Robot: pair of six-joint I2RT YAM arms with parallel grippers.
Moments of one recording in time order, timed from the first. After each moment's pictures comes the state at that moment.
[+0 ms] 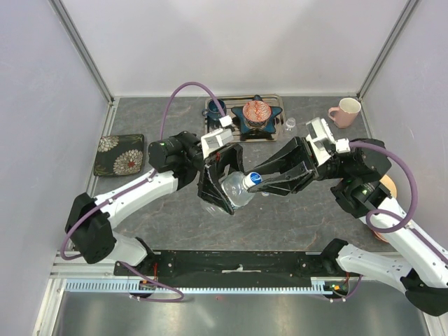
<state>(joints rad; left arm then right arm) -0.78 1.42 1.12 1.33 1.48 -1.33 0.76 0.94 1.18 0.23 -0.96 0.35</state>
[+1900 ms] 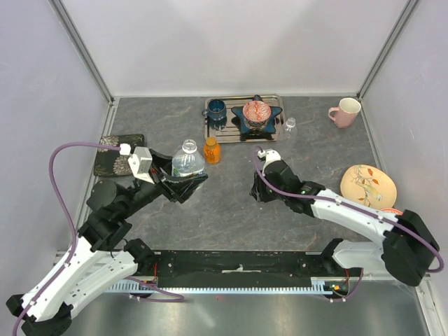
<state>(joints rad) -0.70 0.55 0.78 0.04 0.31 -0.29 0.79 1.18 0.71 -0.23 0.10 0.47</state>
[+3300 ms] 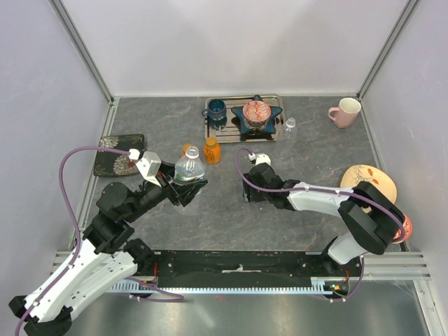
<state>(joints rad) -0.70 0.50 0.68 -0.05 0.21 -0.29 0.80 1.55 0.72 -0.01 0.21 0.52</state>
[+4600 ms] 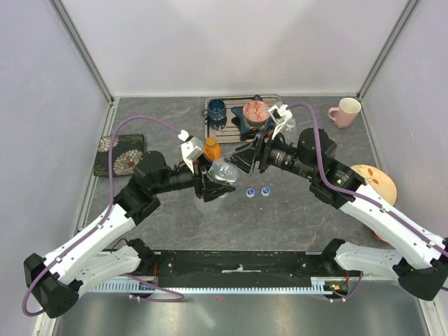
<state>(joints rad) -0.70 0.89 0.79 0.08 0.63 -0.28 0.81 1.07 1.17 -0.16 -0.25 0.55</state>
